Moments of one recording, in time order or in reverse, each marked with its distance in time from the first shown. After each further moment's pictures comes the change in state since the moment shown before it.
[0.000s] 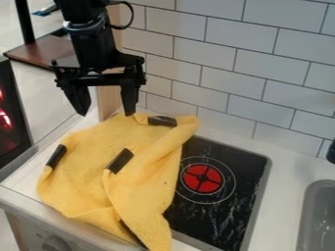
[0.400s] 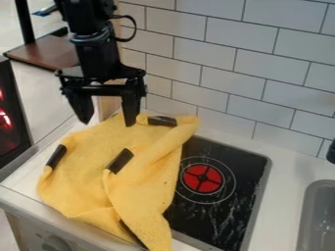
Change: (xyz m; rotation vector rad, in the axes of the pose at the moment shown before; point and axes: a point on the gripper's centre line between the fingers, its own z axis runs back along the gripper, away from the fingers) arm 0.007 0.008 -0.015 0.001 0.064 -0.089
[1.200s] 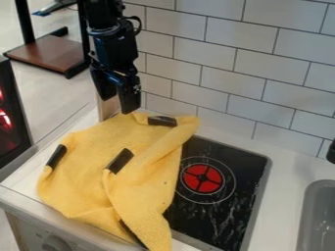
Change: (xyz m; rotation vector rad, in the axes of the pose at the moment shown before) arm 0.059 0.013 -0.028 -0.043 0.023 -0.642
